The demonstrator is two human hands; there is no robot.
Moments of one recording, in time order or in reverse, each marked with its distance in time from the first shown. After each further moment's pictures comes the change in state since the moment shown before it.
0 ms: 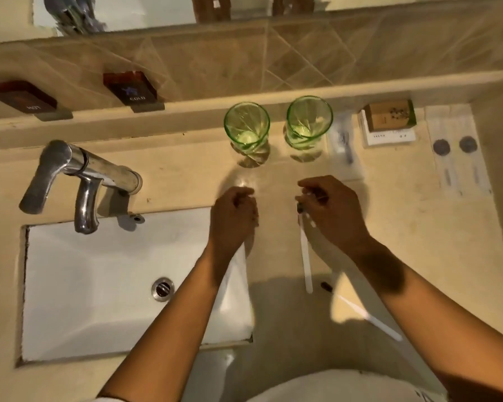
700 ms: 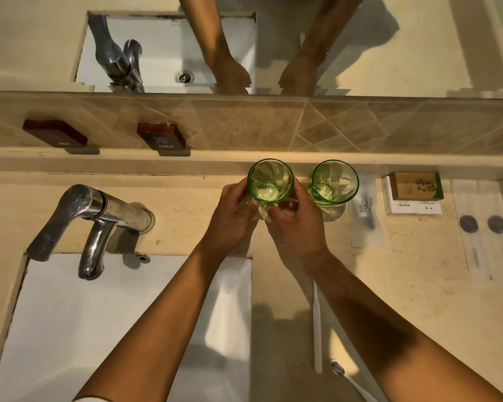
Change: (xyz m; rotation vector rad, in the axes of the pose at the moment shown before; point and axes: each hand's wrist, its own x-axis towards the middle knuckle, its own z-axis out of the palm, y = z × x) left_hand 0.093 0.041 -0.029 0.087 -0.078 0.272; right_hand 0.094 -0.044 0.090 0.430 -0.027 -0.017
